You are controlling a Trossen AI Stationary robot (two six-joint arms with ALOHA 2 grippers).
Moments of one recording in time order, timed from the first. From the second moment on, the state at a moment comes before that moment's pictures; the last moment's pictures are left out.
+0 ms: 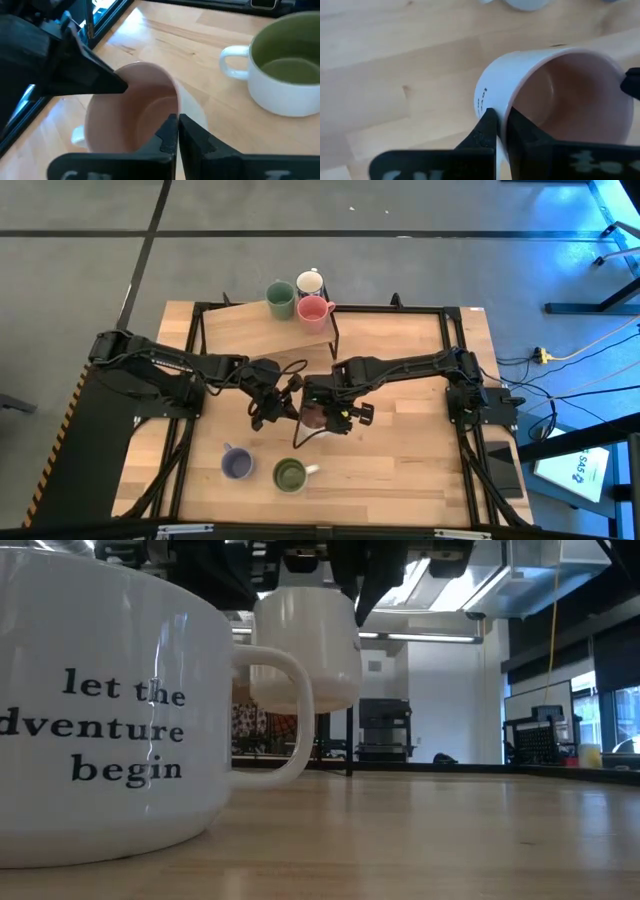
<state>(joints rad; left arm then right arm) -0.05 1.31 0.82 -0.11 0.30 0.81 0.12 2.05 1.98 -1.20 -0.20 -1.21</state>
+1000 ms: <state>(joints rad) -0.06 1.38 0.82 -0.24 0.14 0.67 0.12 2.16 1.98 -1.14 -0.06 -1.34</state>
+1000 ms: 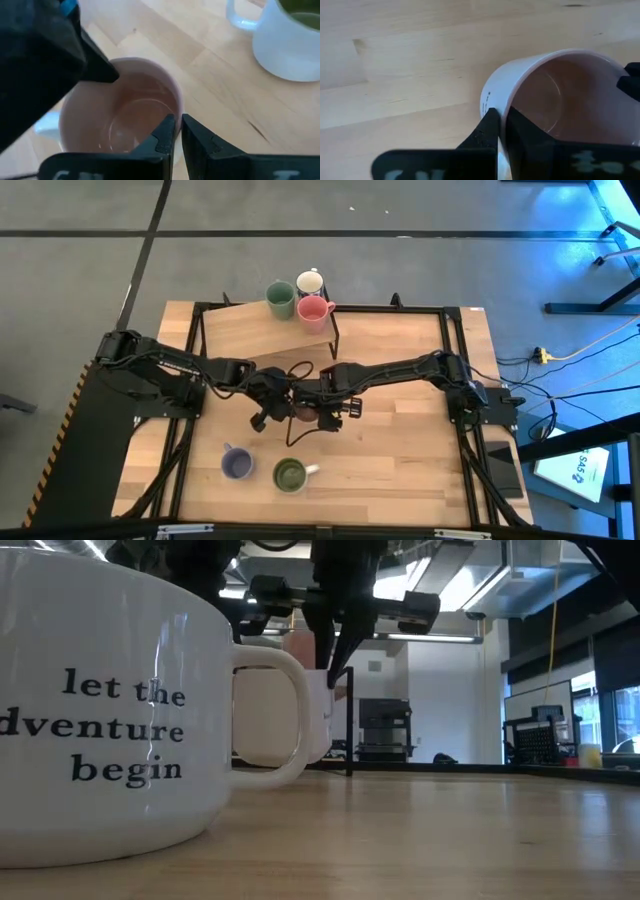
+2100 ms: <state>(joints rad) -0.11 1.38 0.82 -0.31 -0.01 0.94 0.12 2.16 1.98 -1.08 -0.12 -1.42</state>
